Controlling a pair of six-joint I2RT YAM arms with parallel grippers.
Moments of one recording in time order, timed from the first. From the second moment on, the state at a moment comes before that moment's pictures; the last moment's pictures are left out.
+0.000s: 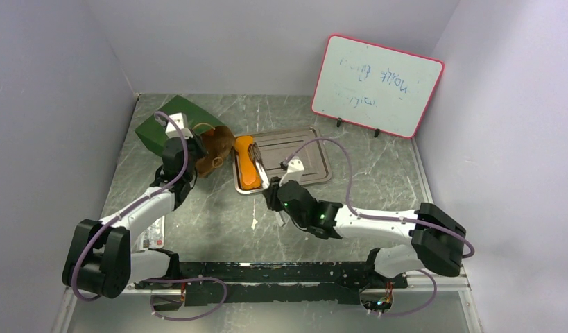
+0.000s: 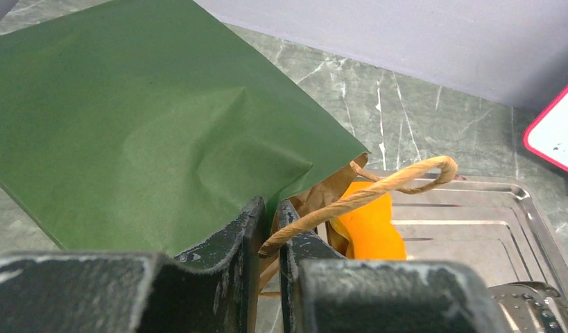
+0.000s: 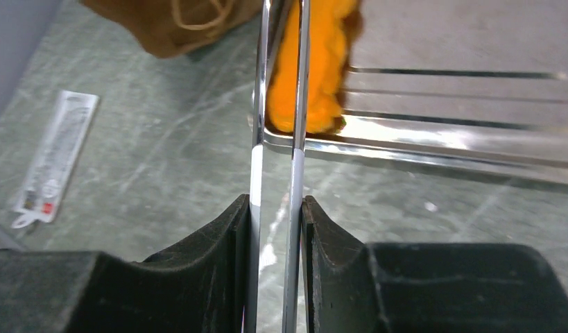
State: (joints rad) left arm -0.26 1.24 0.57 0.50 -0.31 -0.31; right arm 1.12 1.33 0.66 0.21 0.52 0.59
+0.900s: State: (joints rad) left arm -0.26 1.16 0.54 0.48 -0.31 -0.36; right arm 1.16 1.76 1.16 0.12 0.25 0.68
